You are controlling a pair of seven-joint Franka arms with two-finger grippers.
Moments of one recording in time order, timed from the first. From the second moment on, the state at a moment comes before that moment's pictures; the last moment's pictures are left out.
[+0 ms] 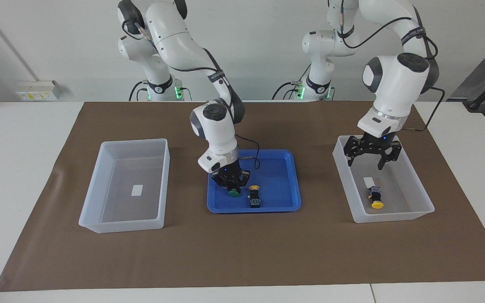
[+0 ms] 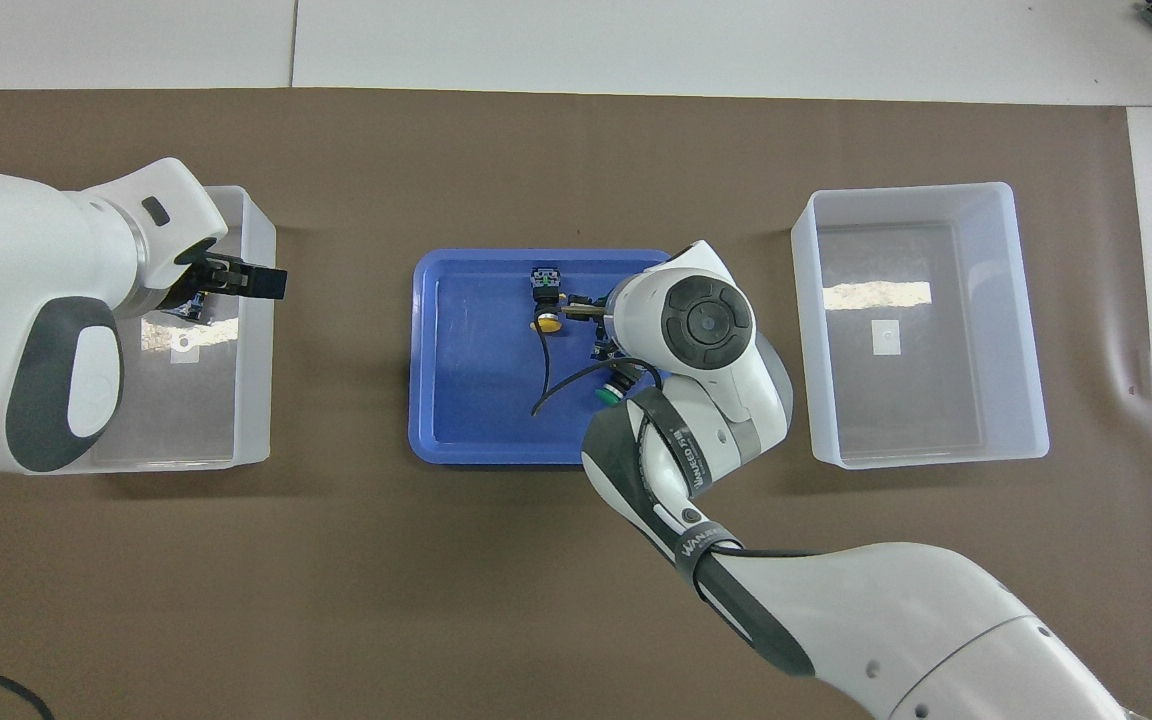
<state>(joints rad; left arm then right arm) -0.17 0.08 -0.03 -1.92 0.00 2.25 0.07 0.48 0.47 0.00 -1.77 0.00 2.52 0.63</state>
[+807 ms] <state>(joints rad) -0.20 0.09 -0.03 -1.92 0.00 2.28 0.05 0.08 0.28 -0.01 -1.75 0.00 2.25 0.05</state>
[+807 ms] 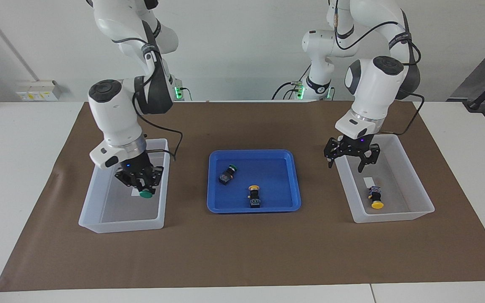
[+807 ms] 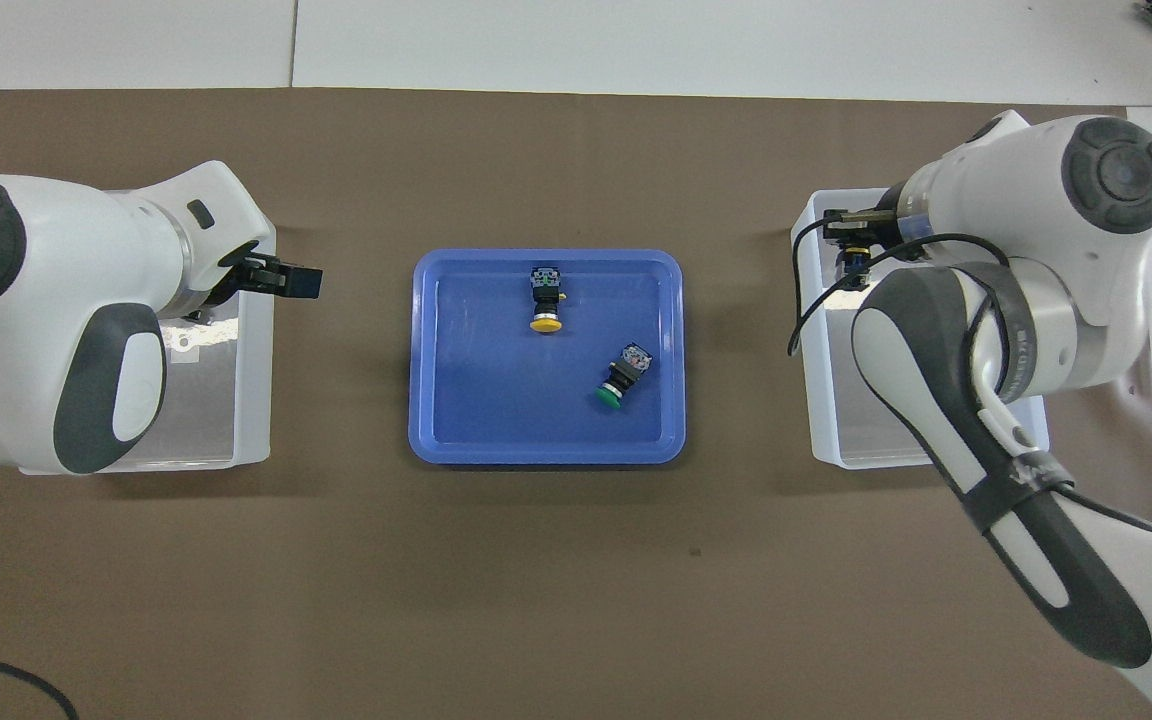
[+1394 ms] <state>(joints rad) -0.33 0.10 -0.03 -1.93 0.00 2.28 -0.09 -0.02 0.28 -0.01 -1.96 0.00 2.42 -0.06</state>
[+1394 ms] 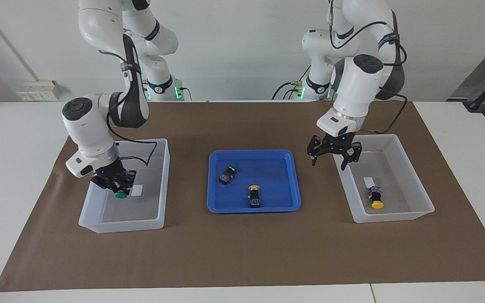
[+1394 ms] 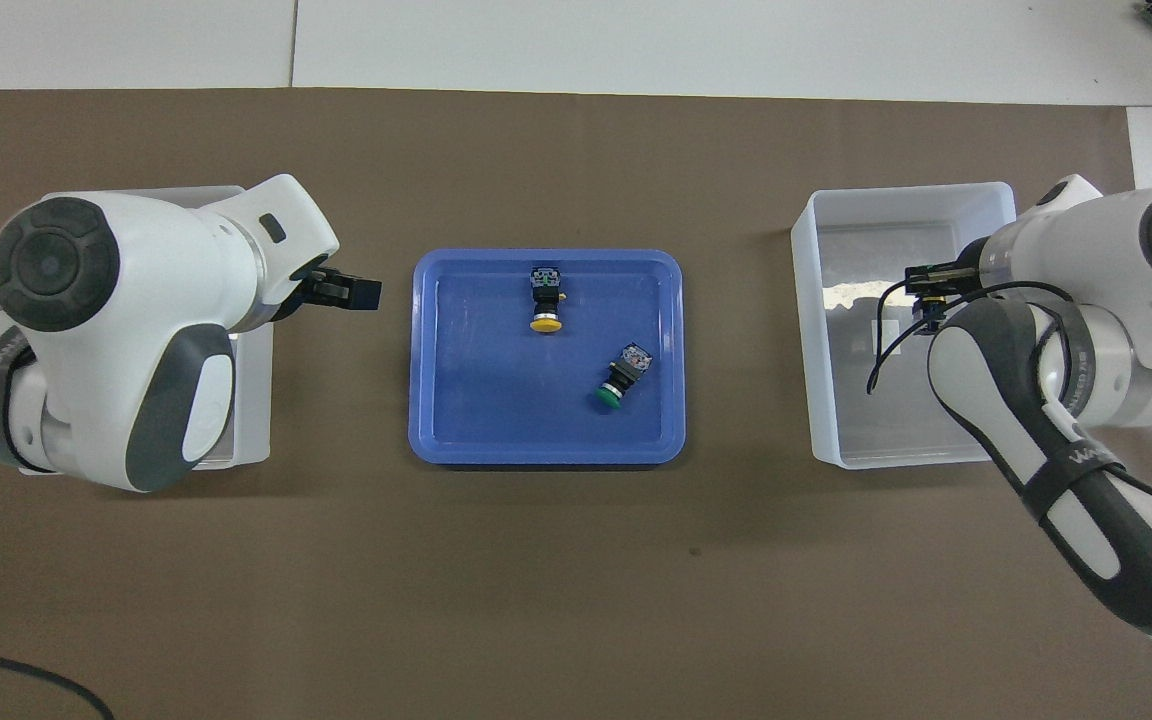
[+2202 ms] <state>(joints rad) -0.54 0.43 -0.03 -1.72 0.00 2.43 -0.43 0.00 0.22 0.00 -1.85 0.00 2.25 0.16</state>
